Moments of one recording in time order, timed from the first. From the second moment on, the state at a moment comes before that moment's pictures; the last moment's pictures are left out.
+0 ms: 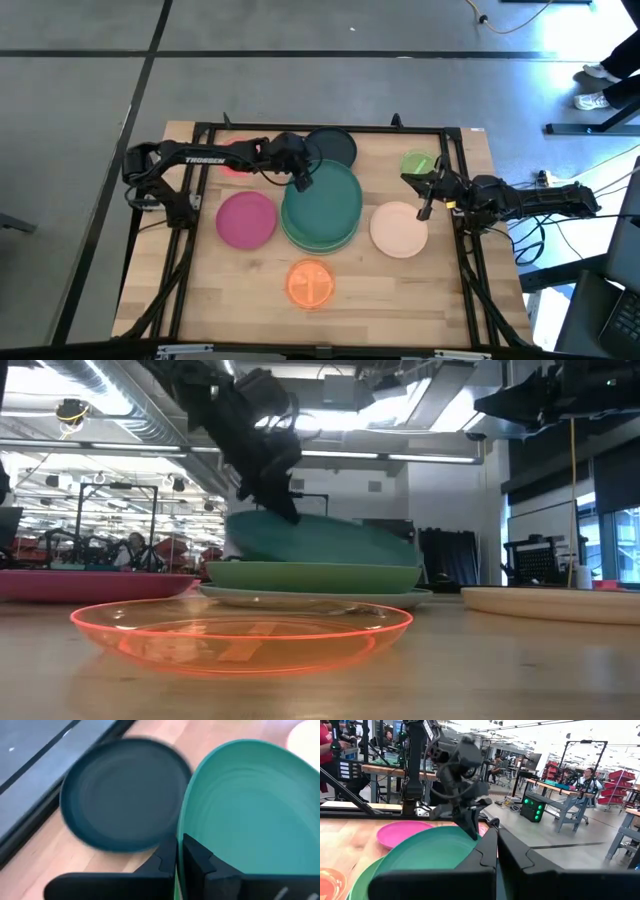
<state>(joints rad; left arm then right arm) 0.35 1.58 1.01 -0.20 -0.14 -0.12 0.08 0.41 0.29 0.19 0.40 -0.21</state>
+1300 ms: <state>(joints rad) 0.26 1.43 0.89 -0.34 -0.09 -0.18 0.08 0.41 0.29 0.19 0.40 -0.24</state>
